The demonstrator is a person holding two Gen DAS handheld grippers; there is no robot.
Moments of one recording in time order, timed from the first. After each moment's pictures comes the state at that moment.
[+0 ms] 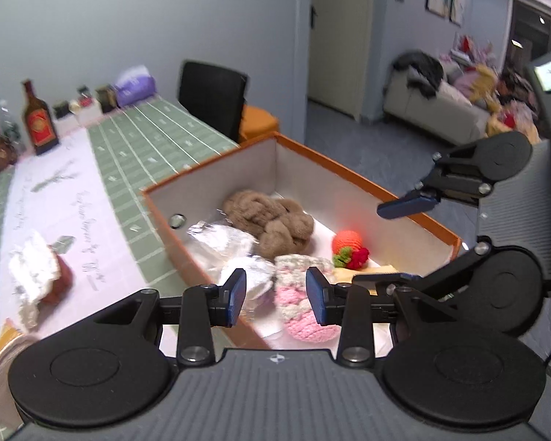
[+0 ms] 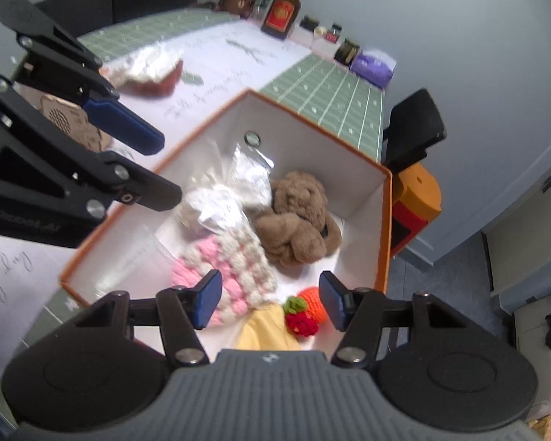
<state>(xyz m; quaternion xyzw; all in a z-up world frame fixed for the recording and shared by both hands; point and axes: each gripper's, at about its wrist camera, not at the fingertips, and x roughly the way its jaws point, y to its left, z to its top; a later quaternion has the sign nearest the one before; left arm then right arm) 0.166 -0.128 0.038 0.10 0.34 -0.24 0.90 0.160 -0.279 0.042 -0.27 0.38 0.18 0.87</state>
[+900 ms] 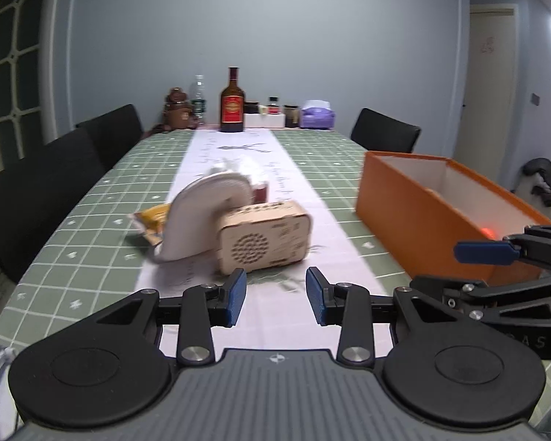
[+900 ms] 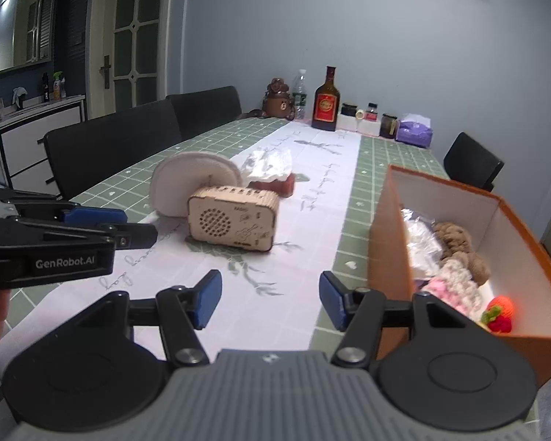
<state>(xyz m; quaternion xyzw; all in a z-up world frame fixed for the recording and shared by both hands) 0.043 0.033 -0.016 -0.02 0.25 -0.01 0.97 0.044 -0.151 -0.013 -0.10 0.26 0.24 0.93</state>
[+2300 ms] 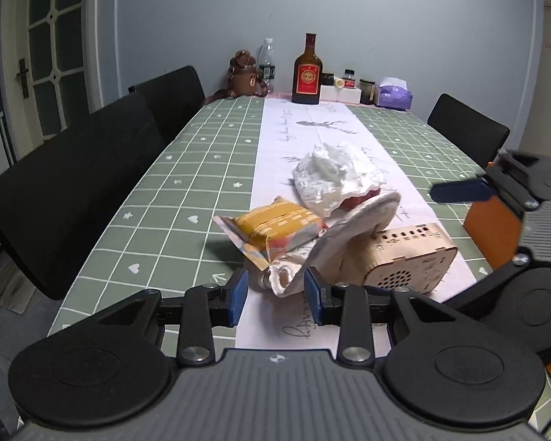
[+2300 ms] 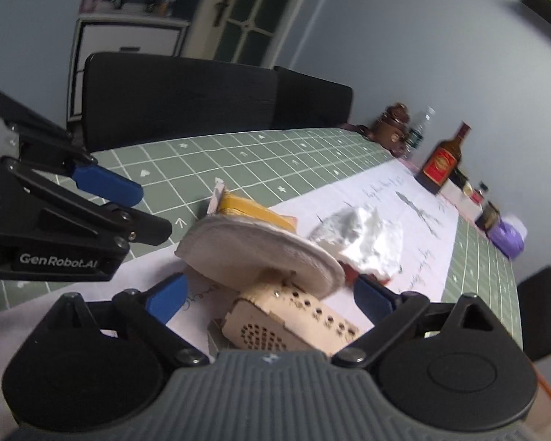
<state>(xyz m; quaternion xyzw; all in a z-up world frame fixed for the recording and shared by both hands) 0.121 0.145 -0.019 -0.05 0.32 0.07 0.94 0.170 0.019 -0.020 -0.31 0.22 0.37 0.85</state>
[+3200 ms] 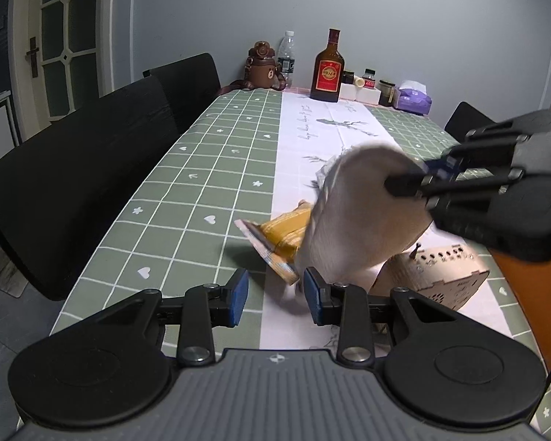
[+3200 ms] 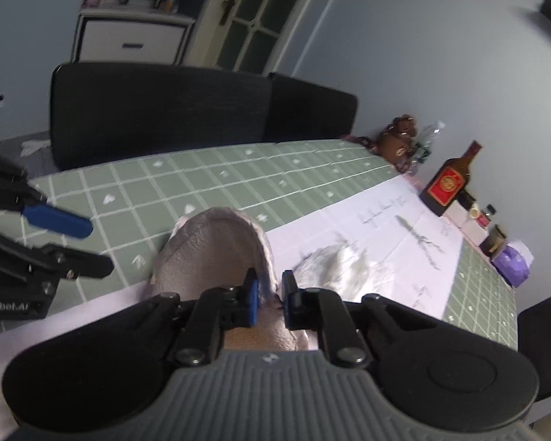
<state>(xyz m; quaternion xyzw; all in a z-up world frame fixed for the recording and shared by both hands) 0.144 0.173 -0.022 -0.08 0.33 0.08 0.94 0.233 0.045 0.006 -0.31 0.22 0.37 0.85</state>
